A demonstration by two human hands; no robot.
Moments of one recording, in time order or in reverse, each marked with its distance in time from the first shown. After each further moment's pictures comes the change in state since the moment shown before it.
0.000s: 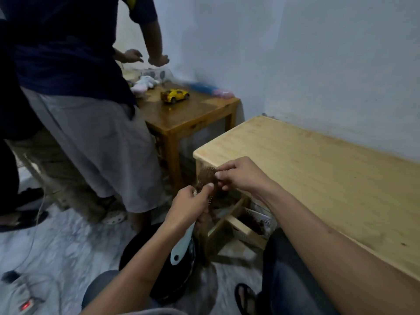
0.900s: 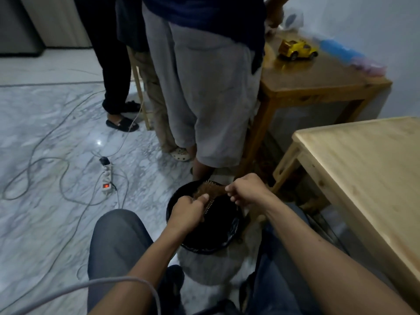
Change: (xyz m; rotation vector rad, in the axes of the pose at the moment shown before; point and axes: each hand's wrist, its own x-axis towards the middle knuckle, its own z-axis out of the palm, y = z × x) left_hand -0.003 -0.162 -0.065 -0.131 0.489 -0.450; right_hand 0.078 0.047 0.188 -0.189 -0.428 0.322
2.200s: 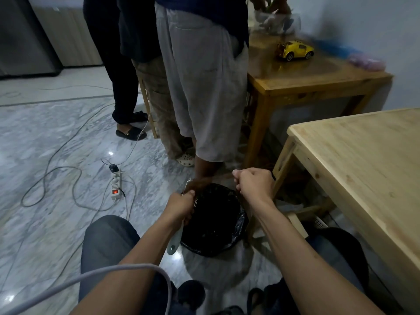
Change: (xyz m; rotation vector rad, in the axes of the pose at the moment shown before) left_hand 0.014 0.000 -0.006 -0.130 0.059 -0.109; right_hand -0.032 0.011 0.000 0.326 0.360 -0.211
